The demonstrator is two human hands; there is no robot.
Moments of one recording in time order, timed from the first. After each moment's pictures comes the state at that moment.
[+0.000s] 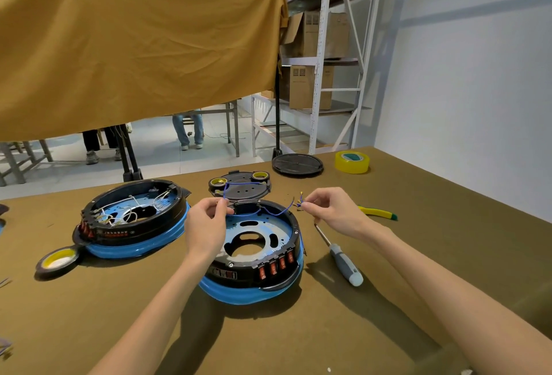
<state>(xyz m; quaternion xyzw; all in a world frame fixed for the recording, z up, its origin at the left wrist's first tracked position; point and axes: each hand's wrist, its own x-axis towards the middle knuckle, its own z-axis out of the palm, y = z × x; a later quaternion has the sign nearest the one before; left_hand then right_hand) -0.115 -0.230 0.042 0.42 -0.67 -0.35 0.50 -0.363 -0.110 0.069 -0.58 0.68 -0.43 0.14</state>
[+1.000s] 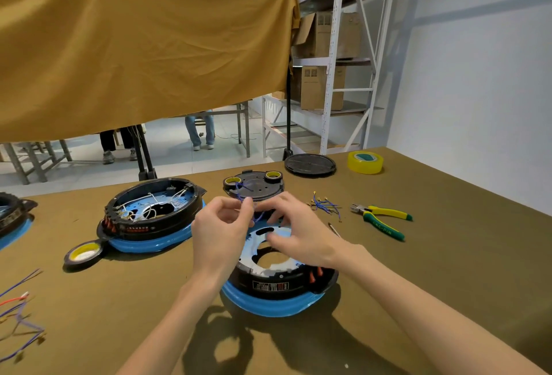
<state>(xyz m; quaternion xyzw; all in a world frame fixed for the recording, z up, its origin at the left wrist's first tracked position) -0.084 -0.169 0.070 0.35 -0.66 -0.35 0.56 -0.253 -0.110 0.071 -0.73 0.56 -0.39 0.09</state>
